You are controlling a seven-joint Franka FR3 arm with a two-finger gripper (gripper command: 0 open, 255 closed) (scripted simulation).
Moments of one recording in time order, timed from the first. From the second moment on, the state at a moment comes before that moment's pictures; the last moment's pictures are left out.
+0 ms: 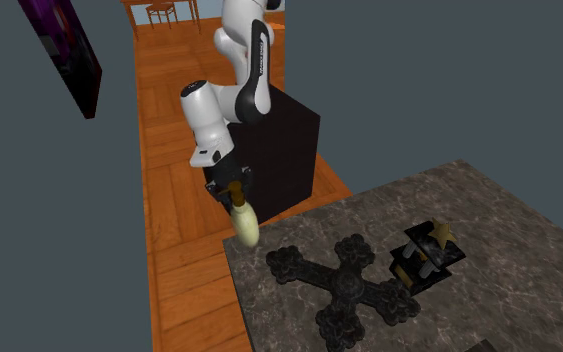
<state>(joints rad) -0.24 0.60 -0.41 -1.86 0.82 2.50 -1.11</state>
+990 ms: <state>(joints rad) -0.18 0.47 -0.49 -1.85 0.69 2.39 -1.00</state>
